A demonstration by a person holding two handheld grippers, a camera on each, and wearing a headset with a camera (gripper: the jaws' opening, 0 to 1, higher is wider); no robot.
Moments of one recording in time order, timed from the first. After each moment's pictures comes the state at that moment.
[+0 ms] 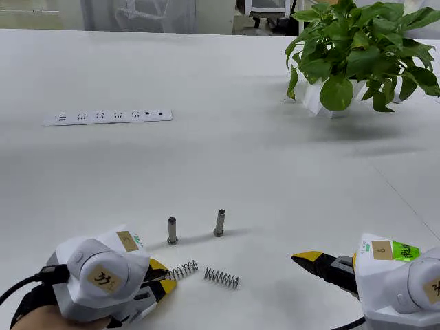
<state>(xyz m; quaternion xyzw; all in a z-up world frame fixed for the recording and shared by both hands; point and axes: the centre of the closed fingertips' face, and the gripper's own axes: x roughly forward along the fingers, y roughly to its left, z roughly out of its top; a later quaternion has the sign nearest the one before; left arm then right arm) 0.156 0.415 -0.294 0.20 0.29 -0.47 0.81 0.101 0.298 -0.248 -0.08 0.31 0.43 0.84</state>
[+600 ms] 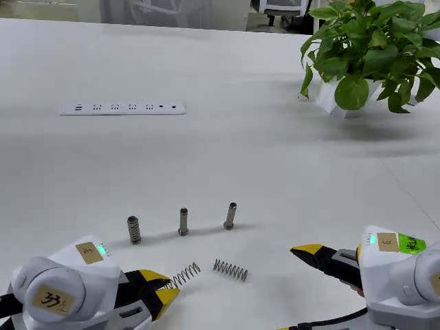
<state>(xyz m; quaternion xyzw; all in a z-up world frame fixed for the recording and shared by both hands) 0.115 0.428 -0.260 0.08 0.28 -0.45 0.84 0.105 0.317 -0.240 -0.07 0.30 0.46 0.83</state>
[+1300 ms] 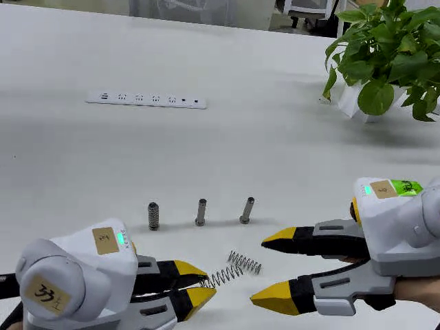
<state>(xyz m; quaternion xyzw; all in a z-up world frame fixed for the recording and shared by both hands) 0.085 0.399 -0.219 0.07 0.21 -0.54 0.81 0.093 0.358 -0.200 -0.12 0.31 0.59 0.73</state>
